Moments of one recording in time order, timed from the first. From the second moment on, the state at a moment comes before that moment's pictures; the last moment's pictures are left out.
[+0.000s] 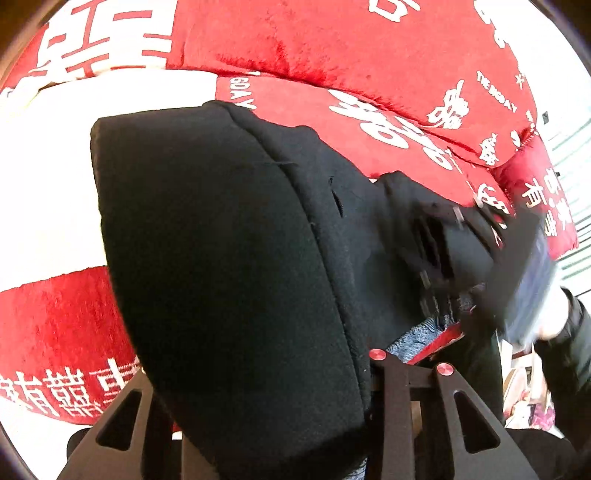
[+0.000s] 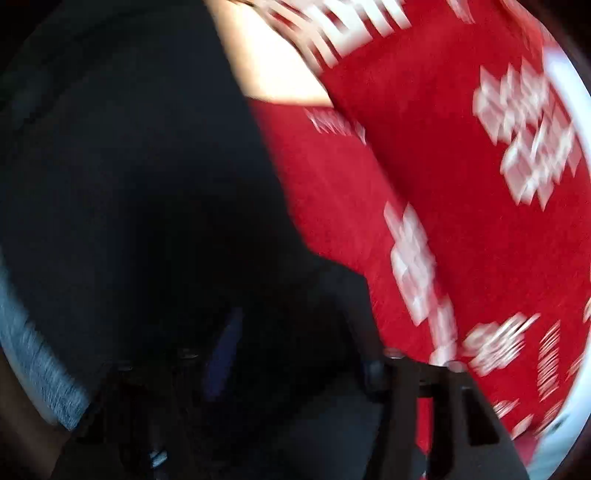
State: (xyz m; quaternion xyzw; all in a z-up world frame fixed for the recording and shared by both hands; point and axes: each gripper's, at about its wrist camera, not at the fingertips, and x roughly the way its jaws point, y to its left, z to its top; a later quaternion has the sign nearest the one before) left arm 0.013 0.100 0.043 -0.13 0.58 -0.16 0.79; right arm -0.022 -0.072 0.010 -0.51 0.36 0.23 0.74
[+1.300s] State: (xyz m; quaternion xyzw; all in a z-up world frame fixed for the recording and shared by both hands) left arm 0.065 -0.232 0.168 0.08 0.58 -0.24 0.77; right arm -0.050 -0.392 0.093 -0.05 0.46 0.08 0.88
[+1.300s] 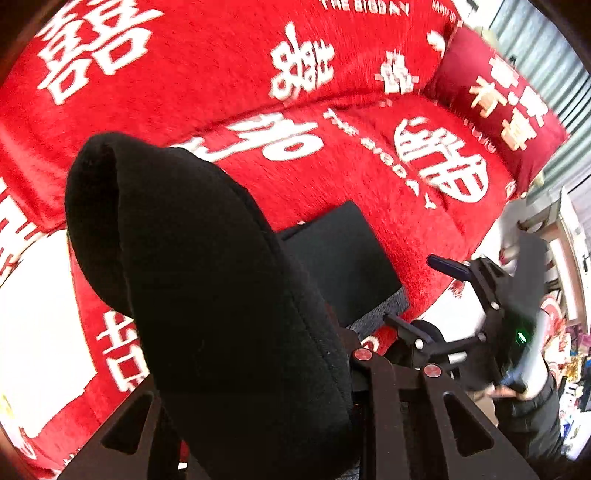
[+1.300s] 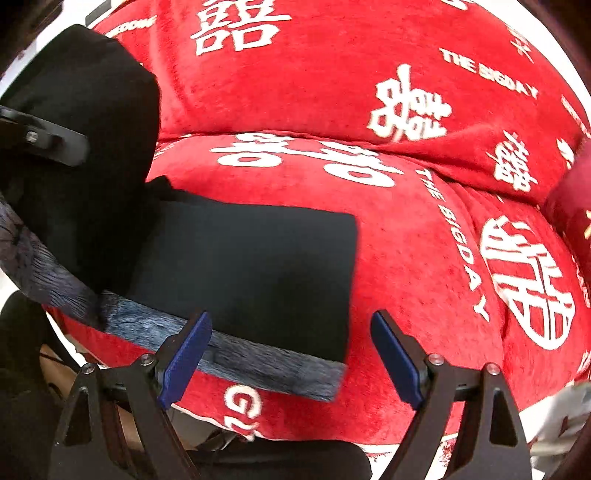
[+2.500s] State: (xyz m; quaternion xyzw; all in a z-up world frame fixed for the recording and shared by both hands) left arm 0.058 -0.134 0.074 0.00 0.60 -0.06 0.80; right arm -0.102 -0.440 0.099 0.07 0.39 0.10 0.91
